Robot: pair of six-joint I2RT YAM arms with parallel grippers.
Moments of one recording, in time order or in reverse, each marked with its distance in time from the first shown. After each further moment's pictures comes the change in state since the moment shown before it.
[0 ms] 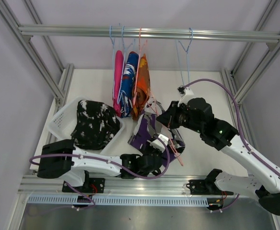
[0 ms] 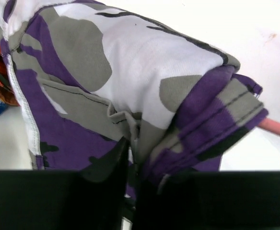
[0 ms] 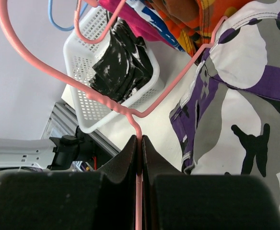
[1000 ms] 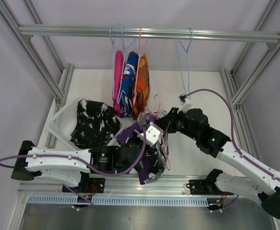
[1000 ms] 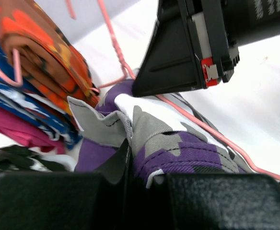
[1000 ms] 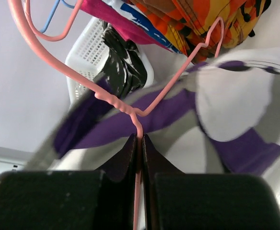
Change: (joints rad) left arm -0.045 -0.336 0.202 -0.410 -0.013 0.254; right arm -0.003 -0.064 -0.287 0.279 0.037 0.101
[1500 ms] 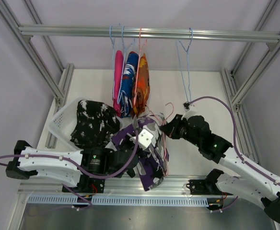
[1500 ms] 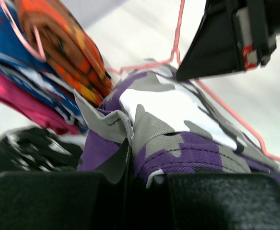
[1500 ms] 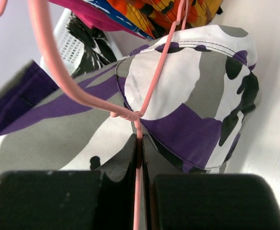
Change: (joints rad) left arm -0.056 -0.082 0.021 -0.190 -0.072 -0.018; right arm -0.002 -0.083 -0.130 -0.008 0.064 0.039
